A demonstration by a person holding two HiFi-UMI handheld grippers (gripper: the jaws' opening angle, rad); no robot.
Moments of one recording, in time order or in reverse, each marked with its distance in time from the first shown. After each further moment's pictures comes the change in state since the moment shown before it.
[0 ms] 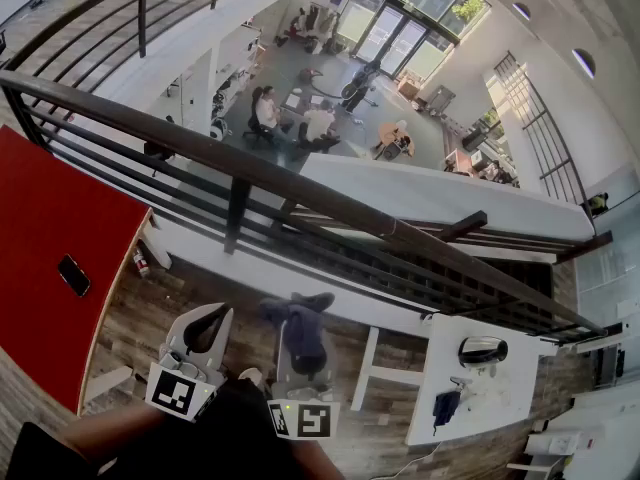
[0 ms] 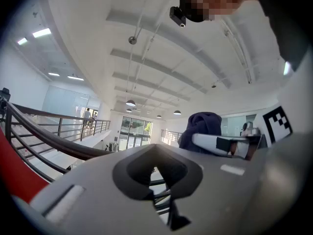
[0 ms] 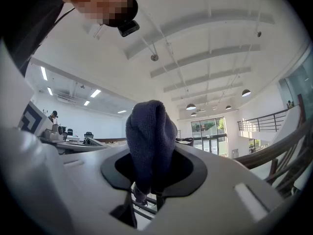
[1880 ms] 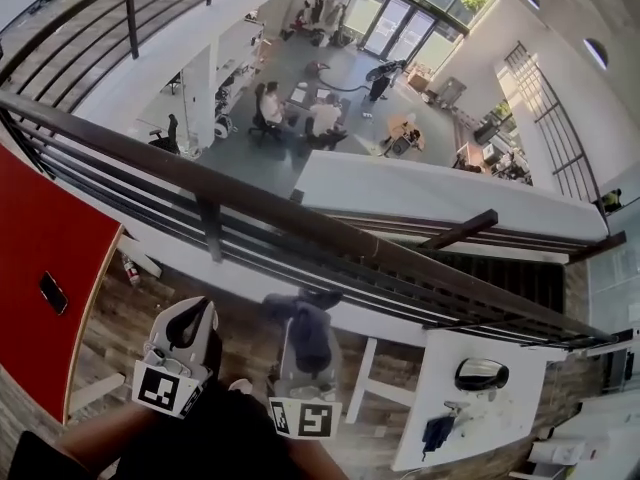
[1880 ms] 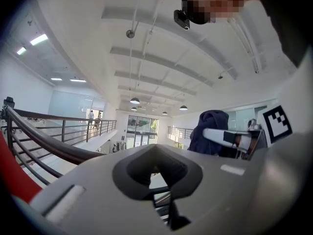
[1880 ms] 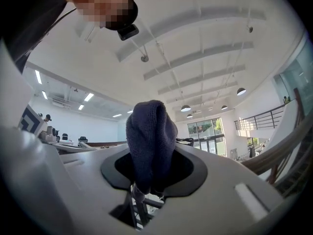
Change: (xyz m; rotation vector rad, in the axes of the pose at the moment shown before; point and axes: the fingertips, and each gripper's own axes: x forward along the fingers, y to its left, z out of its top) left arm 0.085 0.013 -0.010 0.062 0.020 0.079; right arm 0.051 -0.097 -0.009 0.036 -0.050 -0.022
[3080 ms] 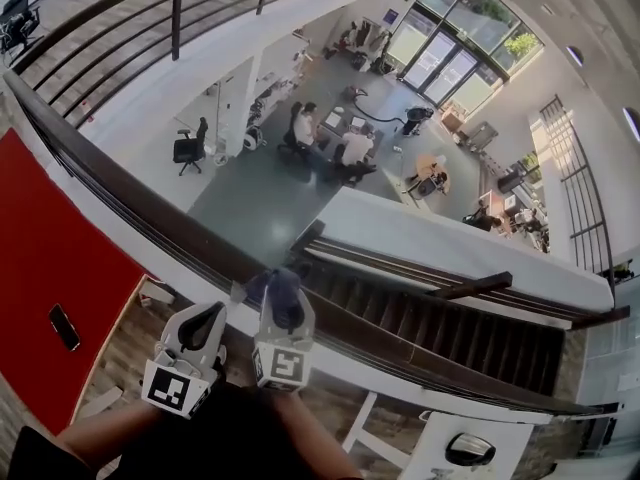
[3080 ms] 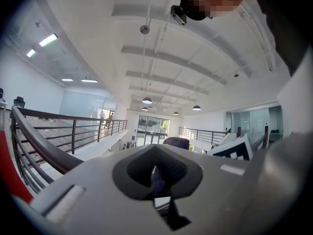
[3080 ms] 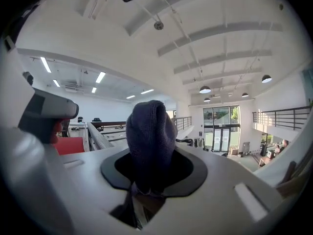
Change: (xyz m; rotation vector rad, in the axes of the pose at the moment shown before) left arm 0.073 0.125 -0.004 -0.053 -0.001 0.126; right arm 0.230 0.061 -0.122 -0.075 0.237 0.160
